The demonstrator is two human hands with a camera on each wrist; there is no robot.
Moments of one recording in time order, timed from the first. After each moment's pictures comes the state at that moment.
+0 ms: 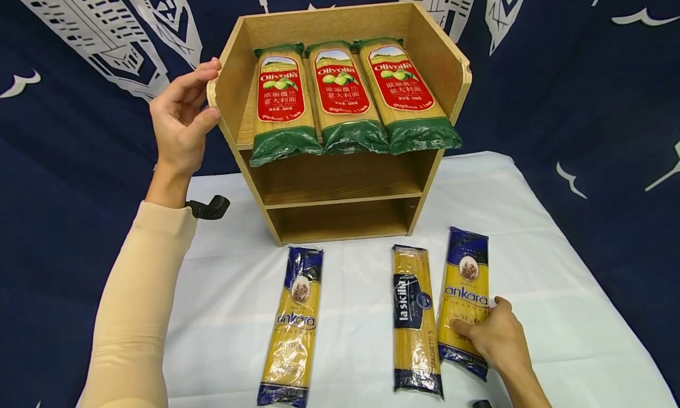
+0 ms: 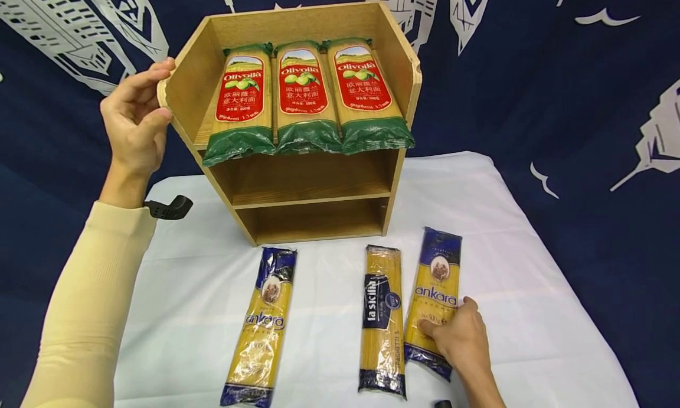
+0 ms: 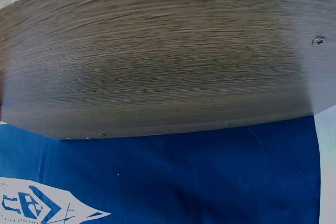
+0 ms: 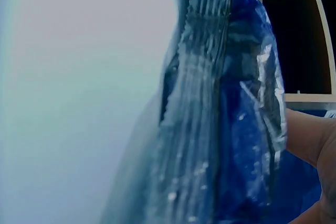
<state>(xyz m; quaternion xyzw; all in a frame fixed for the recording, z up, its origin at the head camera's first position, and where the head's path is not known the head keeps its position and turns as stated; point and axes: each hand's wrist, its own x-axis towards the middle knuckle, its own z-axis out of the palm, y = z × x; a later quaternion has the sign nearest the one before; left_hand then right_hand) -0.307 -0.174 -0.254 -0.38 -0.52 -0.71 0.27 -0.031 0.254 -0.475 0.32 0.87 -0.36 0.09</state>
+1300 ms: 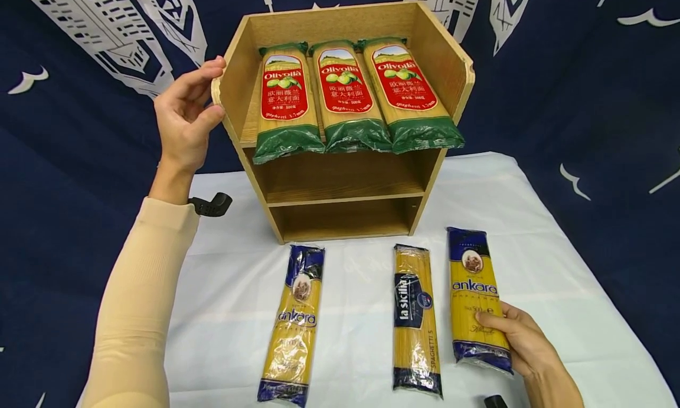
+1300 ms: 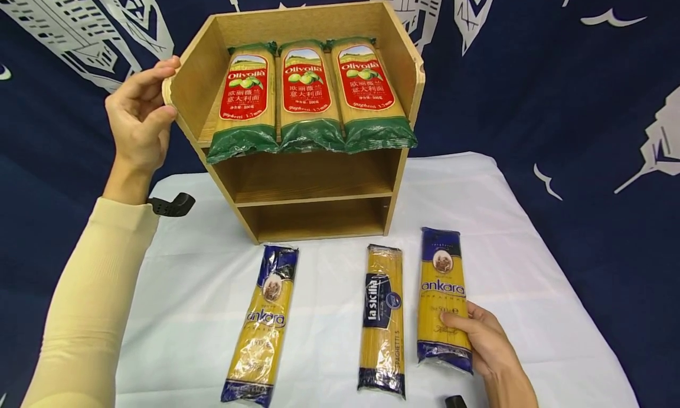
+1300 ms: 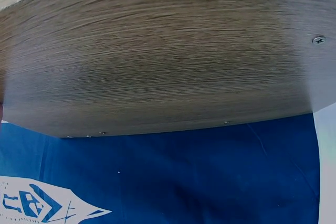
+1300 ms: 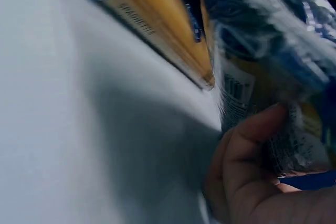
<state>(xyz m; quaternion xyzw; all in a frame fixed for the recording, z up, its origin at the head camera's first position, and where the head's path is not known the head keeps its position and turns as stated) -0.308 -0.176 -0.253 -0.39 -0.54 -0.70 0.26 -0.019 0.299 -0.481 0.24 0.56 -0.78 0.14</state>
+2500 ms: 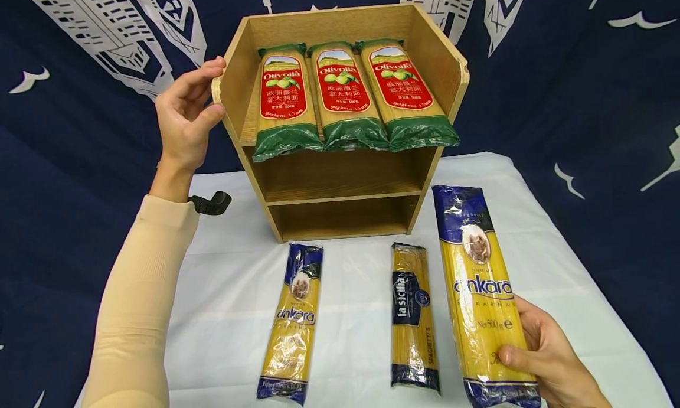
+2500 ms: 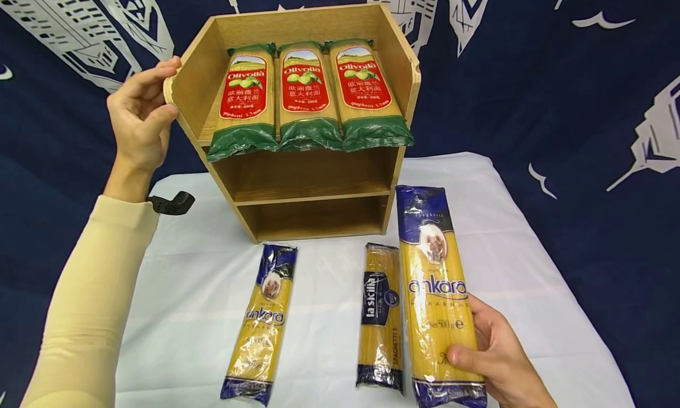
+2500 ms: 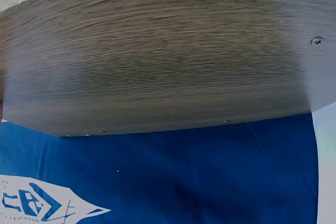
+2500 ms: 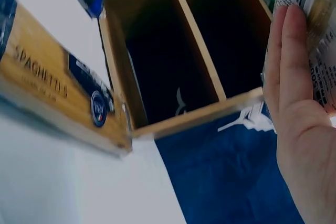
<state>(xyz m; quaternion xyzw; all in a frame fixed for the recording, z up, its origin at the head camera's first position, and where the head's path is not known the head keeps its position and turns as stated) -0.306 -0.176 -0.252 -0.39 -0.54 -0.70 0.26 0.023 0.291 -0.429 -0.12 0.51 -0.84 0.14</state>
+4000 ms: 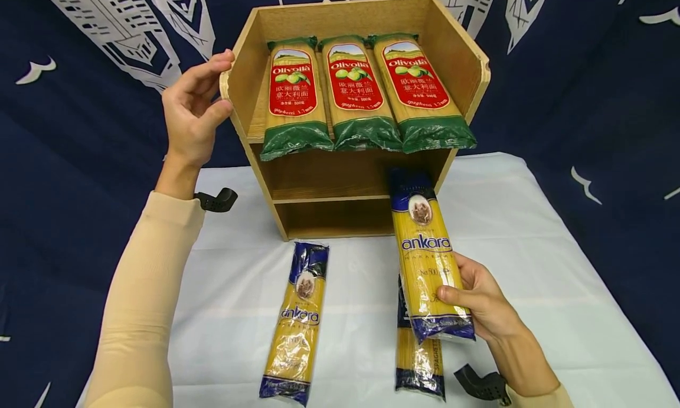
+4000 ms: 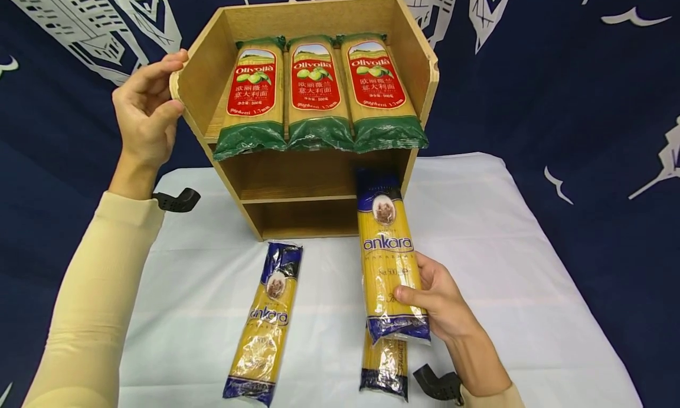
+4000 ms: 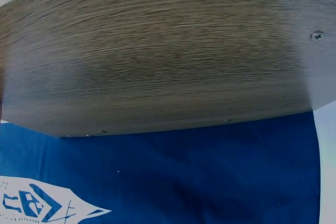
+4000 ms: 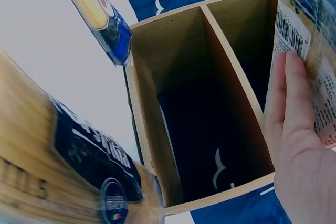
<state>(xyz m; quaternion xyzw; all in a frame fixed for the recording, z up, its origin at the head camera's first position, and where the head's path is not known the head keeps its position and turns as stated) -0.310 -0.176 -0.254 -0.39 -0.54 -0.69 0.27 -0.074 0.234 -0.429 -0.15 0.51 -0.84 0.14</state>
